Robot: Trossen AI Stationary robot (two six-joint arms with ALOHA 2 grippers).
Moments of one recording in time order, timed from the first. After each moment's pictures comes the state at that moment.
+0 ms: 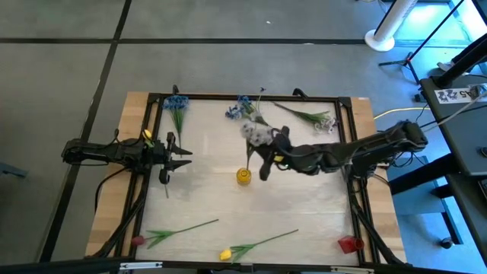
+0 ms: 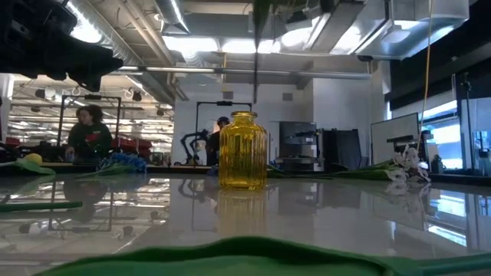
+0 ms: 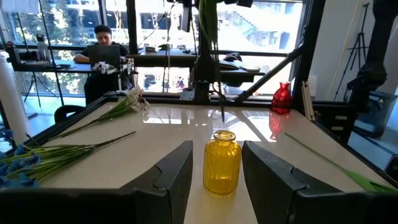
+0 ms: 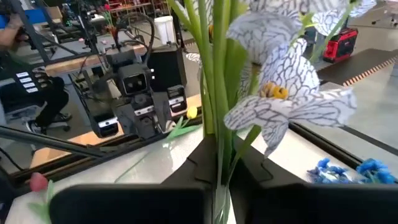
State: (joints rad) left arm -0.09 0.01 0.03 -0.03 -0.14 -0.04; right arm 0.26 1.45 1.15 0.11 0.66 0.29
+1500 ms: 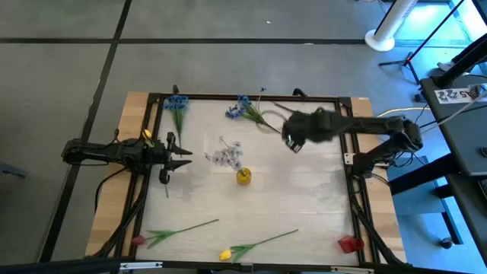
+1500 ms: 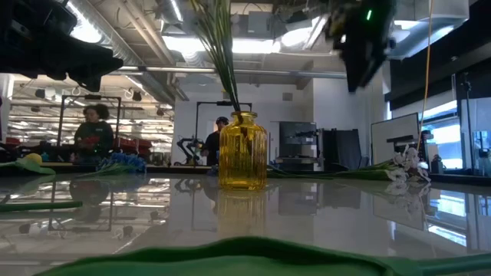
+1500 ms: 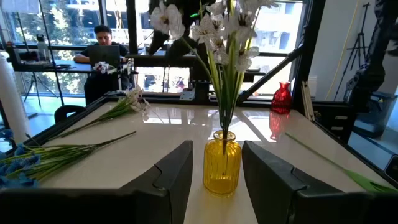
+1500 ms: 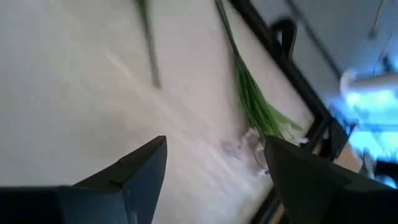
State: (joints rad) left arm -0.09 0.01 0.03 -0.03 -0.14 -0.04; right arm -0.12 1.47 1.33 -1.30 0.52 0.59
